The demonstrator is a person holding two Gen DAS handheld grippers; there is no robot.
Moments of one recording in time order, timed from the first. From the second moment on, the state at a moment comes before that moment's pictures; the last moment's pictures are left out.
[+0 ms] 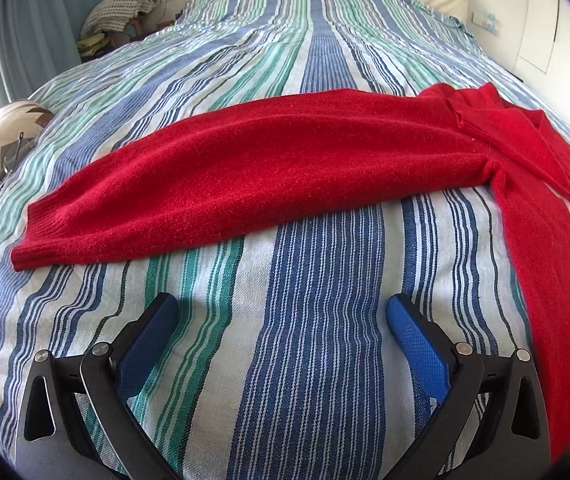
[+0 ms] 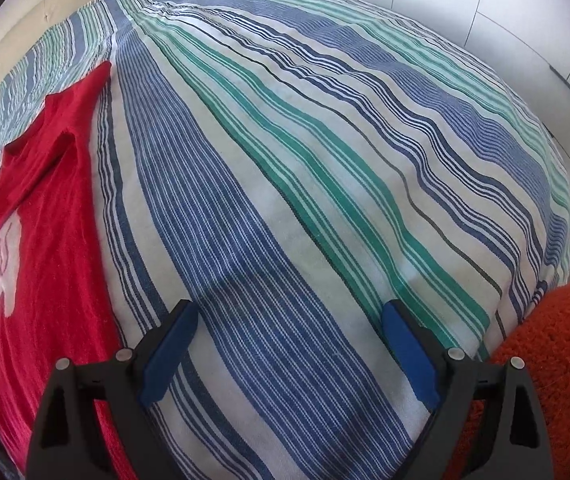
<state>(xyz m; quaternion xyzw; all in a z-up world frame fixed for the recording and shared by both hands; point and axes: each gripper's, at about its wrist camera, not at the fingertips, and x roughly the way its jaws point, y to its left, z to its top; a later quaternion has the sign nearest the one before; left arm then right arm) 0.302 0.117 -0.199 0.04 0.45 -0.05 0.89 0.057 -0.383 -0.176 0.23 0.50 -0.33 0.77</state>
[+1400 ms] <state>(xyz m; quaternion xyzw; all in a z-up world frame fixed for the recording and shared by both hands) 0.302 0.118 -0.200 0.03 0.45 -0.05 0.89 0.040 -0.375 -0.164 0.23 0.47 -0.27 0.81</state>
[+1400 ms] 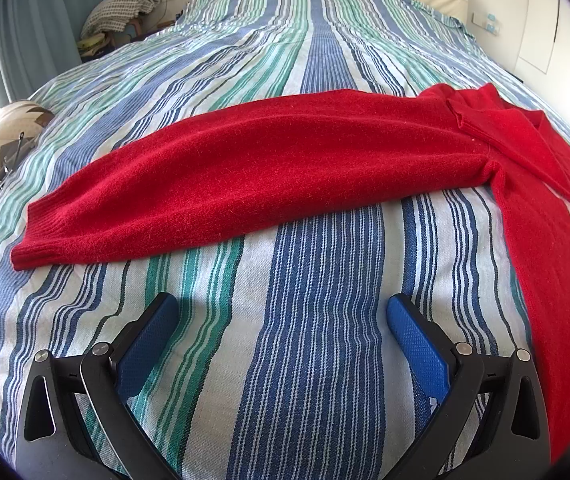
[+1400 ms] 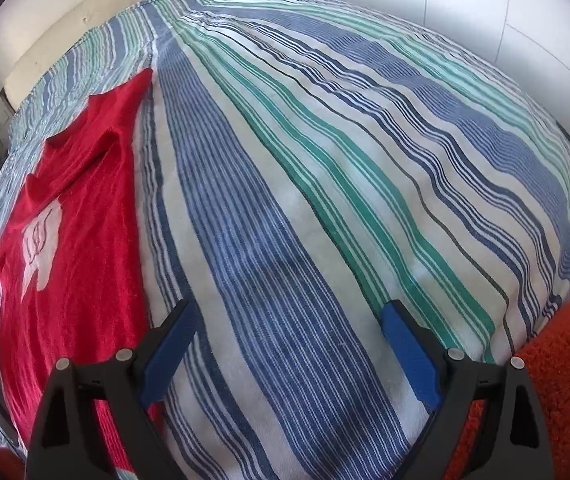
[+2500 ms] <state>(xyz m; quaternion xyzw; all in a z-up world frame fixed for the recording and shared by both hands) 0.302 0.119 -0.199 0.03 0.45 -0.05 0.89 0.200 -0.521 -0.190 0.12 0.42 -0.34 0.83</state>
